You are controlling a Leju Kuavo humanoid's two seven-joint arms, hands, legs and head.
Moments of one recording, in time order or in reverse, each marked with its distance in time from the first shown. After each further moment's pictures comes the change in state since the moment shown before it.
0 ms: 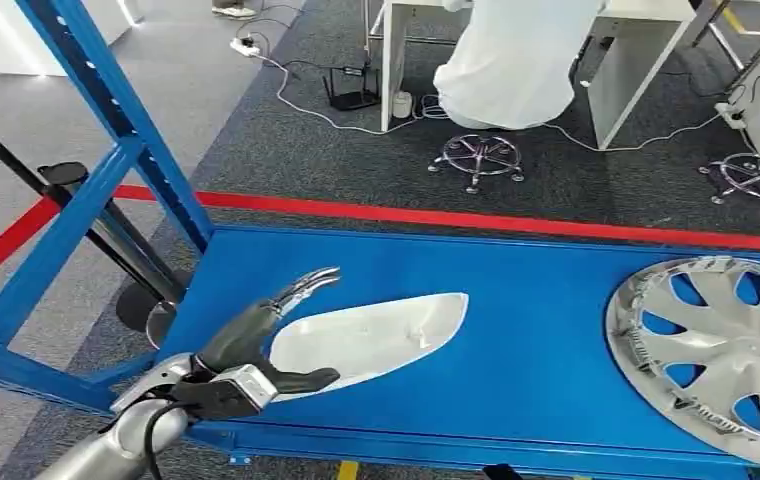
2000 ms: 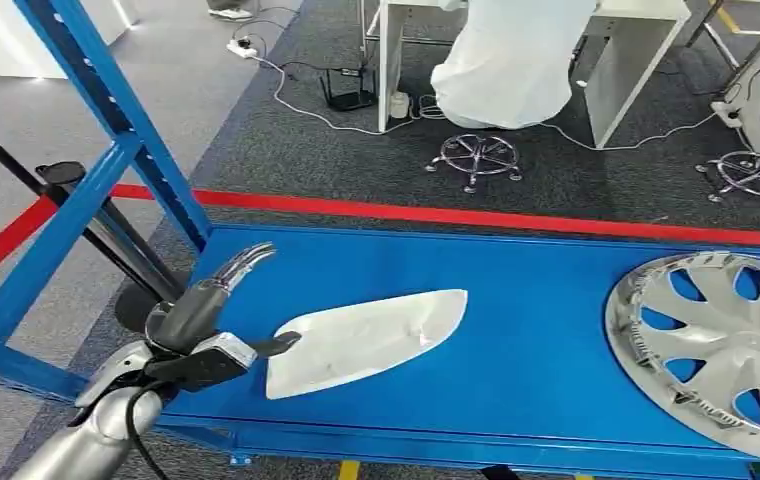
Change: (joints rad) left arm 0.004 -0.015 0.181 0.034 -0.163 0.076 0.042; right arm 0.003 0.002 -0.008 0.000 0.019 -0.002 0.019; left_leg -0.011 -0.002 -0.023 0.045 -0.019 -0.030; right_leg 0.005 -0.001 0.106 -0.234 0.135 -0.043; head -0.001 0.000
